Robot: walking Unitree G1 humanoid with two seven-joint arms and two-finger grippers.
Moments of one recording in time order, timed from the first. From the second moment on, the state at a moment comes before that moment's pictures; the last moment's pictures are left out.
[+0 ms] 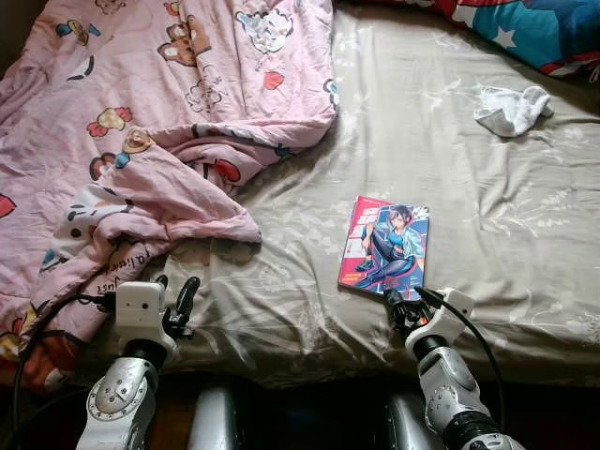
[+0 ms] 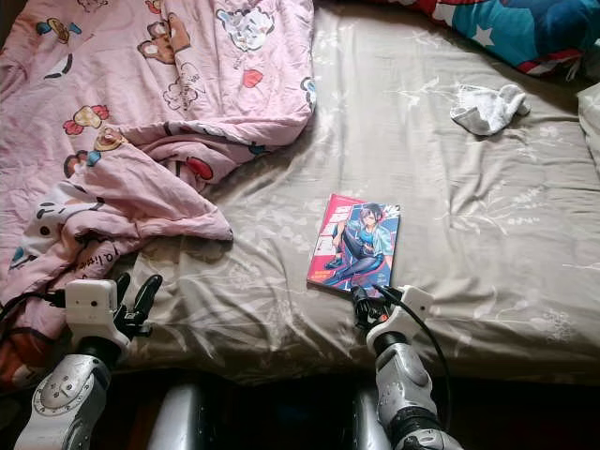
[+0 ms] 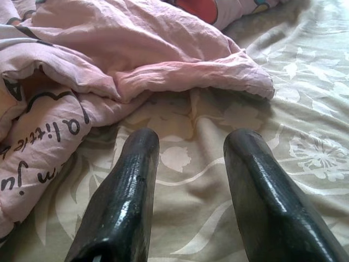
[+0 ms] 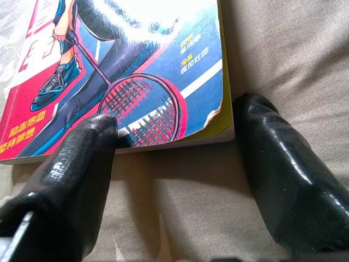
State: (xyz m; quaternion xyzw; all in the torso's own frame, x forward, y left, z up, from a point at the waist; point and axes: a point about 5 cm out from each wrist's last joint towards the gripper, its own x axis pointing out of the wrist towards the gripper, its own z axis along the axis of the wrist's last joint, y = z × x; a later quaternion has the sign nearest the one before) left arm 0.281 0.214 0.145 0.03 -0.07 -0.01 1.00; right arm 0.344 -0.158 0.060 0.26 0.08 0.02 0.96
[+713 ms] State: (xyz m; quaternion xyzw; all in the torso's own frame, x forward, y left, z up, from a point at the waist) left arm 0.278 0.214 0.145 0.03 -0.06 0.00 1.00; right arm 0.343 -0.160 0.058 0.29 0.09 0.01 0.95
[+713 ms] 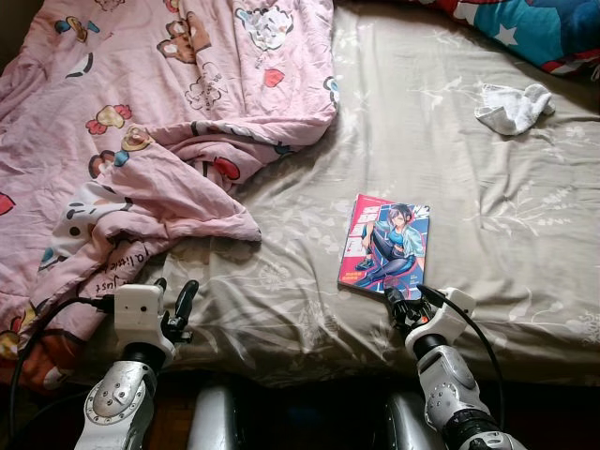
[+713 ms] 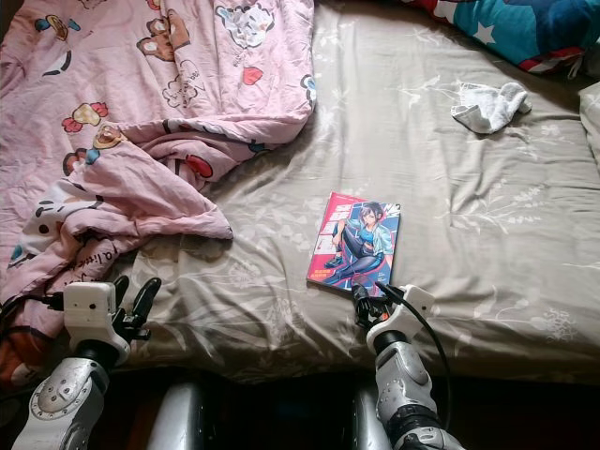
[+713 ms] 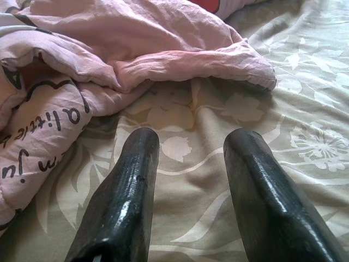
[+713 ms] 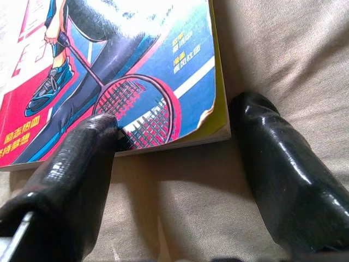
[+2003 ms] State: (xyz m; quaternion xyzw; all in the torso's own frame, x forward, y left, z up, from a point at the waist) left arm 0.278 0.213 0.146 0.03 -0.06 -0.01 1.00; right arm 0.344 -0.142 0.062 0.41 0.09 0.13 0.90
